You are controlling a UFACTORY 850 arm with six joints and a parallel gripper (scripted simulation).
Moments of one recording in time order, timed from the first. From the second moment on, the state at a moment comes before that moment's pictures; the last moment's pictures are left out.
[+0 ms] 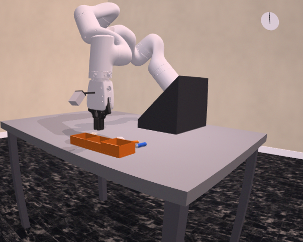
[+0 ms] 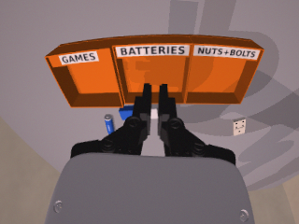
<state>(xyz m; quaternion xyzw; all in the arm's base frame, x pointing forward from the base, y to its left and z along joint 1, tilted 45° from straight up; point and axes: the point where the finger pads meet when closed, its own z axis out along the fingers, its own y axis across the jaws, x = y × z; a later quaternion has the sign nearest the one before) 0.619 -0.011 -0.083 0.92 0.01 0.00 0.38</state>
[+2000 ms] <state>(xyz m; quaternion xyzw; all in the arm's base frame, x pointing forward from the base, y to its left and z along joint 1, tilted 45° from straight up) 0.620 -0.048 -0.120 0.92 0.01 0.00 0.38</state>
